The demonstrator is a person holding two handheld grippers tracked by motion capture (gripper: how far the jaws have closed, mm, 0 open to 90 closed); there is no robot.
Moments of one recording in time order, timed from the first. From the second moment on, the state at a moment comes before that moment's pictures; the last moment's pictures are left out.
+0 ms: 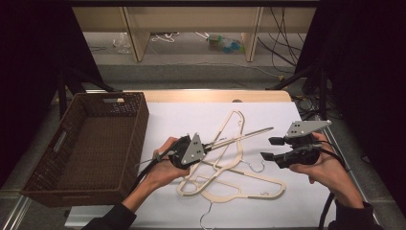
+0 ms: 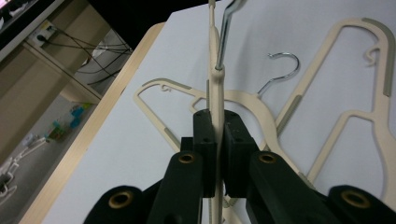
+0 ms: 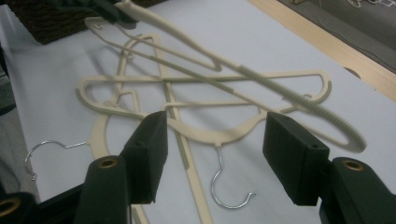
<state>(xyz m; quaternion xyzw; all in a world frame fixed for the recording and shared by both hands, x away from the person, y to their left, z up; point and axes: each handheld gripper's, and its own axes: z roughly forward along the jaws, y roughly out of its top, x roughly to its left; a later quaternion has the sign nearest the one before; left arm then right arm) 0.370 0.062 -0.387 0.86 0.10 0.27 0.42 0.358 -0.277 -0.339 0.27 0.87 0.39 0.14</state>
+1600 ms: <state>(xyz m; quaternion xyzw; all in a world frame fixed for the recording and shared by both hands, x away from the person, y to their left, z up) 0.368 0.237 -0.244 0.73 0.39 0.09 0.55 0.359 -0.255 -0.369 0.26 0.88 0.38 0.10</state>
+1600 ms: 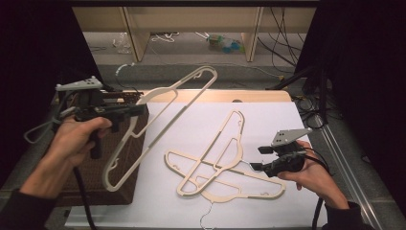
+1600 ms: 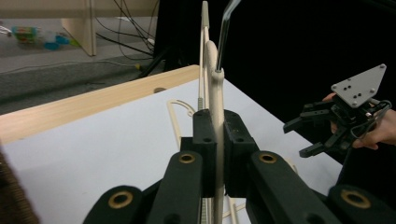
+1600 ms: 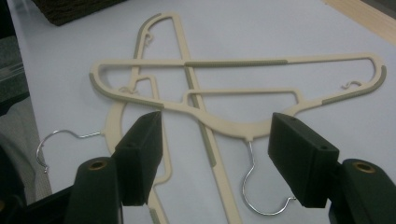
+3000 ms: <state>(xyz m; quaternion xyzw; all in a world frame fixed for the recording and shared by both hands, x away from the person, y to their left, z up) 0.406 0.425 -0.323 0.73 0.48 0.12 0.48 0.362 -0.254 -0.374 0.27 0.88 0.37 0.10</state>
